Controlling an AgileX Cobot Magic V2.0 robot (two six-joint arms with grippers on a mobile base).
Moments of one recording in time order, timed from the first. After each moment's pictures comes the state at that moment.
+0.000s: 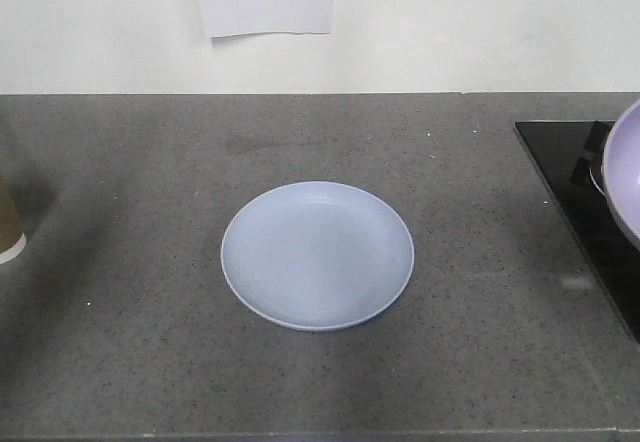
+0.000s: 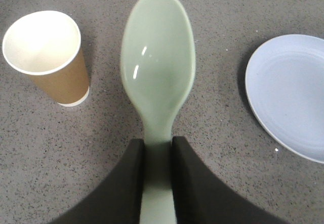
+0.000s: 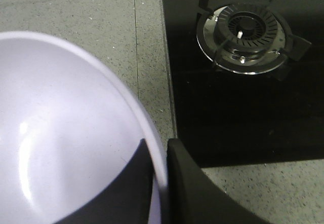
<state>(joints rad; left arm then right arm) -0.16 0.99 -1.26 0.06 1.16 -0.24 -0.12 0.90 -1.23 0.04 1.16 -0.01</state>
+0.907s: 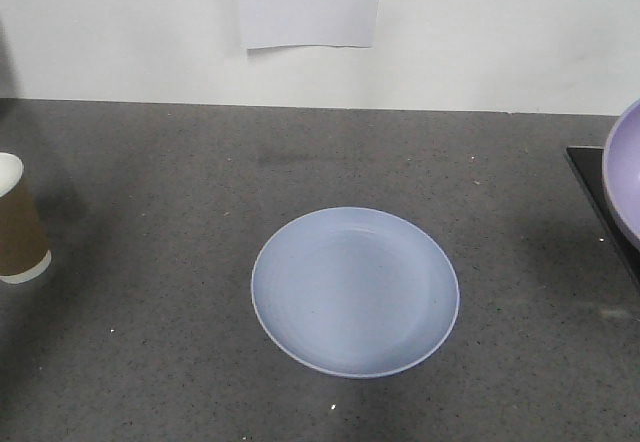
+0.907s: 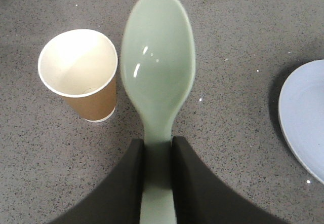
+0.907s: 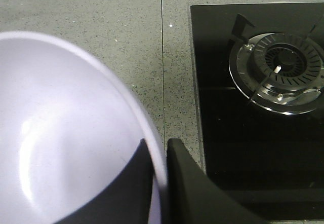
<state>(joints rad) -0.16 0.99 -1.26 0.06 1.16 -0.24 -0.12 0.90 -1.23 0.04 1.16 -0.01</state>
